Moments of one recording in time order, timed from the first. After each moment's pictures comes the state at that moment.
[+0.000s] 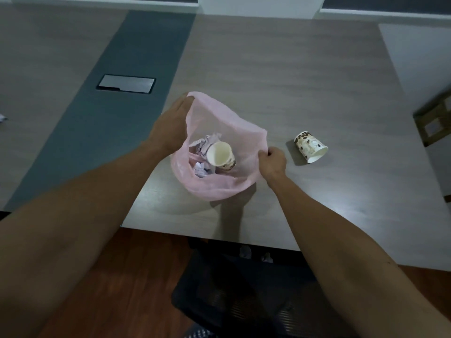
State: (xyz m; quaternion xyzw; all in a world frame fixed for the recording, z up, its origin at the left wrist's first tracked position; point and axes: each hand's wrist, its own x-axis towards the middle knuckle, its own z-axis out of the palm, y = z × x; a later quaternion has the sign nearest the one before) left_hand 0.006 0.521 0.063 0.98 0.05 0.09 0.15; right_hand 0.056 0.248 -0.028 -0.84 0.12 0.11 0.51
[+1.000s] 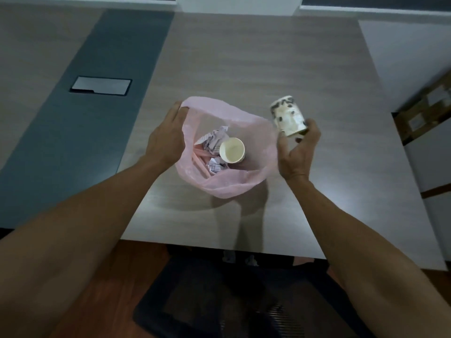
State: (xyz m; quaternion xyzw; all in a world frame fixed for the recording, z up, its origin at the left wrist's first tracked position) left_hand 0.023 0.450 0.039 0.98 0.08 0.11 0.13; right_hand 0.098 0.136 -0.015 -0.83 -0.05 -0.21 0.52
